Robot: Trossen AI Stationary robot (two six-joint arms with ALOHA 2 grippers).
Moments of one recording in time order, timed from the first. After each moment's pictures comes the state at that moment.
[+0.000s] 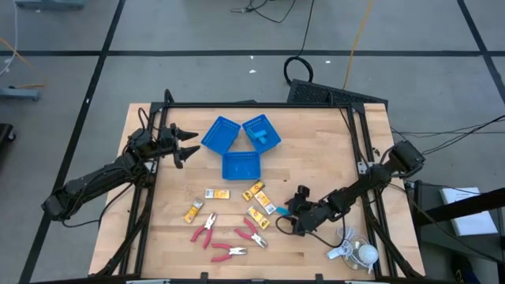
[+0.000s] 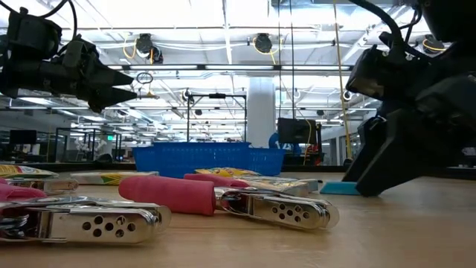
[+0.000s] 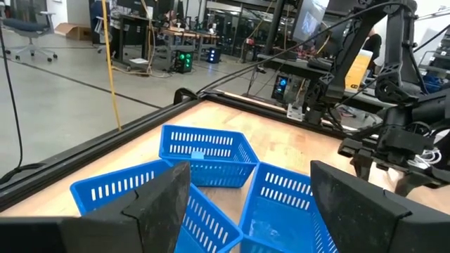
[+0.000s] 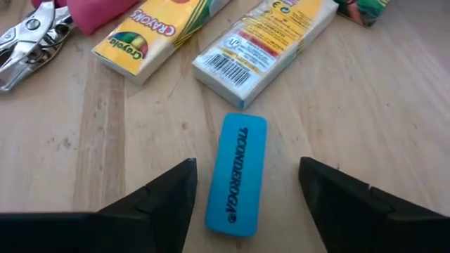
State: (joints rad) left arm 0.73 0.39 0.02 0.34 0.49 -0.16; right arm 0.54 1.72 0.63 0.17 0.44 0.61
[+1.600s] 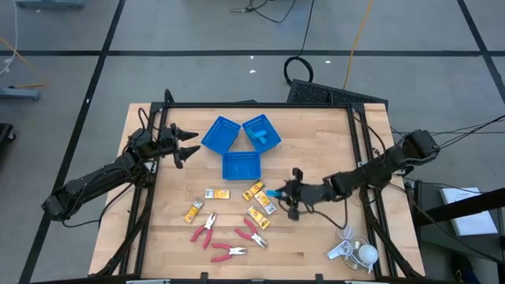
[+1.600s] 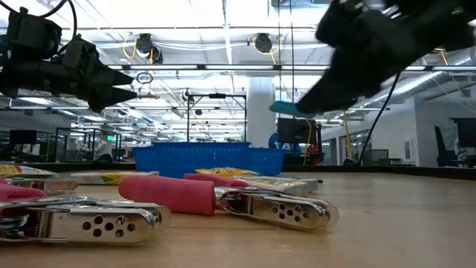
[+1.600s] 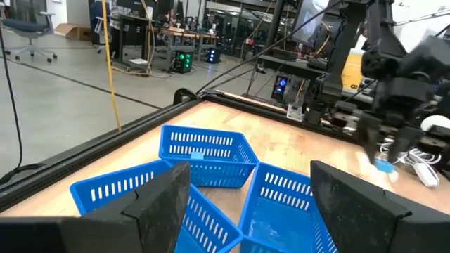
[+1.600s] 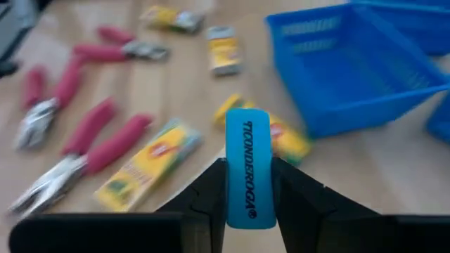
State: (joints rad) left arm 0.73 0.39 0.02 0.34 0.49 -0.16; right arm 0.33 1.49 0.63 0.29 0.38 0.34
